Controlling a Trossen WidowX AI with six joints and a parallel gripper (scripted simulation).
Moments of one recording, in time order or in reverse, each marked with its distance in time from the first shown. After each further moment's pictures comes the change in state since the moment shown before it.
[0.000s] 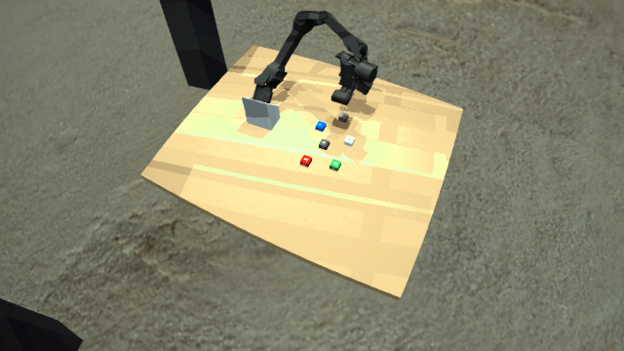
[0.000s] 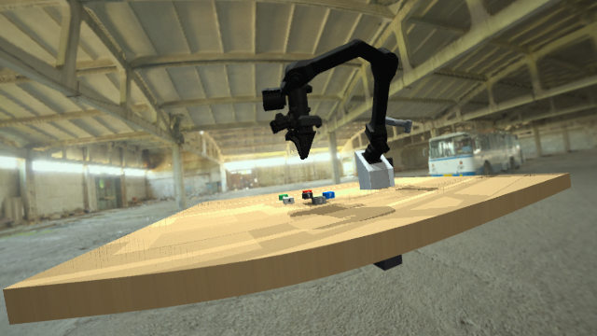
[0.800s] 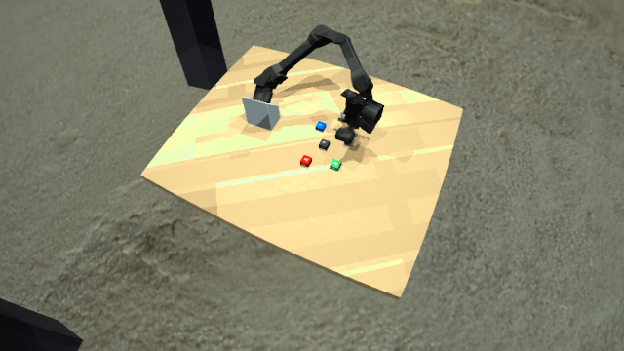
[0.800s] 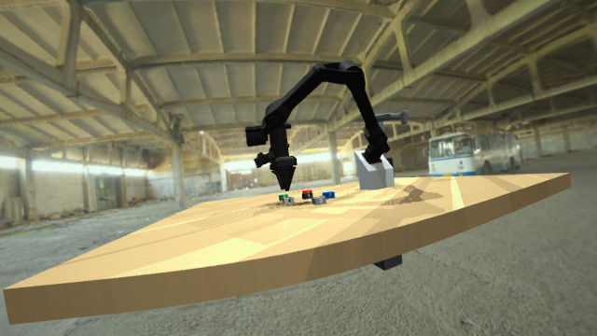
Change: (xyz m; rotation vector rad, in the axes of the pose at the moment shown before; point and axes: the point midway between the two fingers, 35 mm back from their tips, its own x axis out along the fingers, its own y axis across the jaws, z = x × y) arm 0.086 -0.085 0.052 0.006 0.016 -0.007
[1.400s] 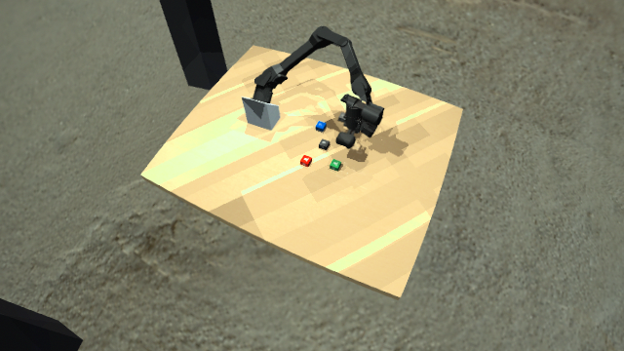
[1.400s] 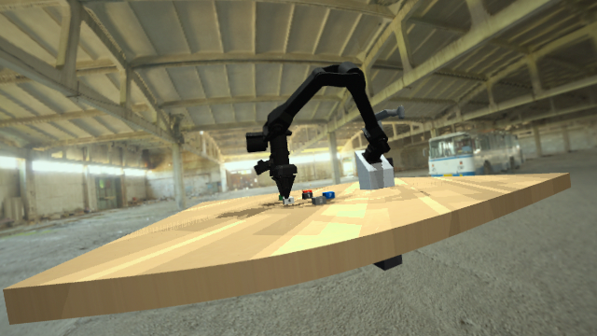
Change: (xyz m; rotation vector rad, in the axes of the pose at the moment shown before) arm 0.024 0.000 0.003 -0.004 -0.017 0.000
